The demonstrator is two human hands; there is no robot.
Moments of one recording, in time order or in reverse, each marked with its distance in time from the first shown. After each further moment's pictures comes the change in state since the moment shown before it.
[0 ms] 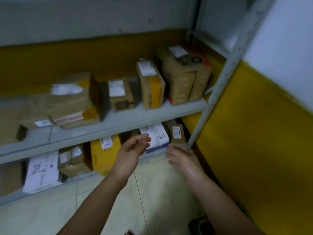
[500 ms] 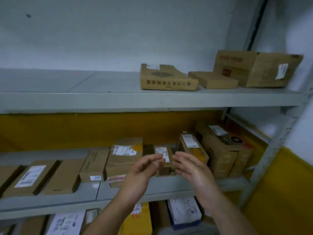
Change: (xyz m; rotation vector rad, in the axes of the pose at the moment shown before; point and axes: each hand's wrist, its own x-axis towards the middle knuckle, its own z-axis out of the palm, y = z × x) left_hand -0.008 0.152 -0.160 -0.032 0.032 0.301; right_hand -0.054 -0.166 0.181 -0.083 -0.253 -0.482
